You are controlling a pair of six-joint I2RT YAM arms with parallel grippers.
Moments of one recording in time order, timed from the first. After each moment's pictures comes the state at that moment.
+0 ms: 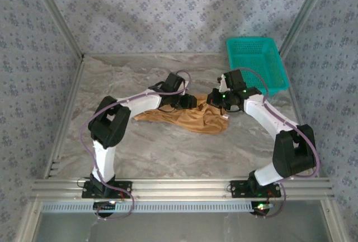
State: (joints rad) left arm -0.68 2.02 1.42 -0.29 0.39 -0.58; right arm 0.33 1.48 1.09 -0.52 -0.39 0.57
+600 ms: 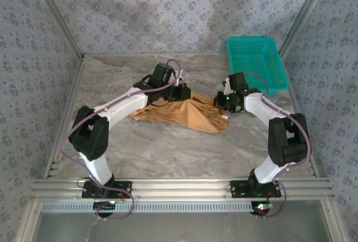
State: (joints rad) left arm -0.63 1.76 1.34 -0.27 0.49 -0.63; right arm 0.23 1.61 1.04 -0.45 -0.35 0.46
